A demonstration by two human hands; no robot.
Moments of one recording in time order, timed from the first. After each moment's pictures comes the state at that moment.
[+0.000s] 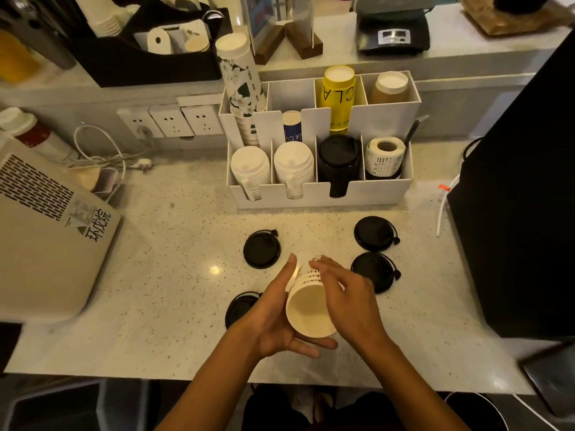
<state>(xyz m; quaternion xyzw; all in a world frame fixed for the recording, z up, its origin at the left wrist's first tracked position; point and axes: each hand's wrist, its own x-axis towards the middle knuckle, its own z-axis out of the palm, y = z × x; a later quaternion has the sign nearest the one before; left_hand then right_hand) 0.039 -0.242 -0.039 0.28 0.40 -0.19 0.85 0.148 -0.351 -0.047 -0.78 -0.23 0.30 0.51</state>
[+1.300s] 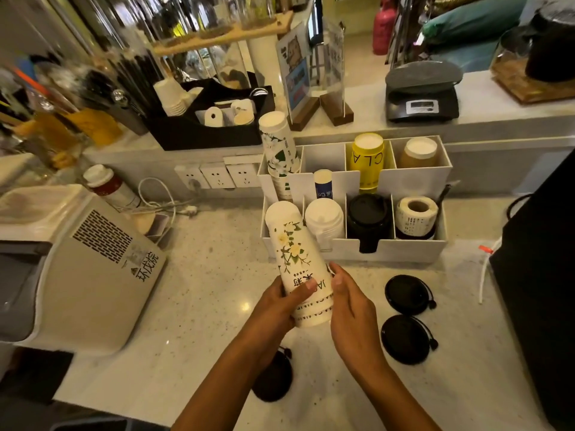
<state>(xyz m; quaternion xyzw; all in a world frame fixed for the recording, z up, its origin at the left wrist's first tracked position) 0.061 -0.195 0.022 0.53 0.41 0.13 0.73 0.162 -0.283 -0.005 -0.68 -0.23 0.34 0.61</state>
